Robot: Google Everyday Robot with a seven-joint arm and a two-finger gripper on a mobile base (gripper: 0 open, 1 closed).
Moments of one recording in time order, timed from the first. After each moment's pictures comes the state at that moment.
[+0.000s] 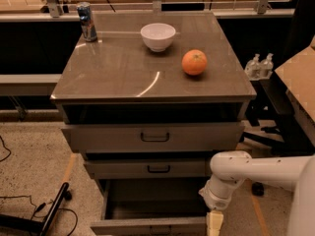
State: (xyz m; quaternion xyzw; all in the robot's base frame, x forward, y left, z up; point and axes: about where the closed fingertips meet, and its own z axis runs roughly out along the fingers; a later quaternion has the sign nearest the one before) arm 0.408 -0.184 0.410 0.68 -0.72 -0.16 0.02
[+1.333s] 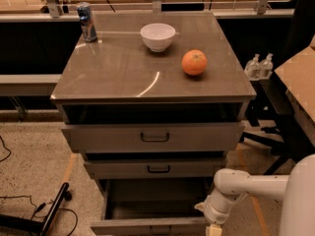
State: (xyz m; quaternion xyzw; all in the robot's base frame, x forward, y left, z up) arm 0.385 -0.176 0.322 0.69 -0.69 -0.23 -0.01
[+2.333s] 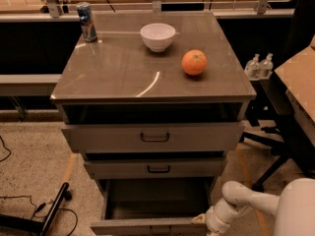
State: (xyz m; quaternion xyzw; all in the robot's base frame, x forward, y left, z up) arm 0.374 -0.180 0.234 0.67 -0.66 -0.34 -0.07
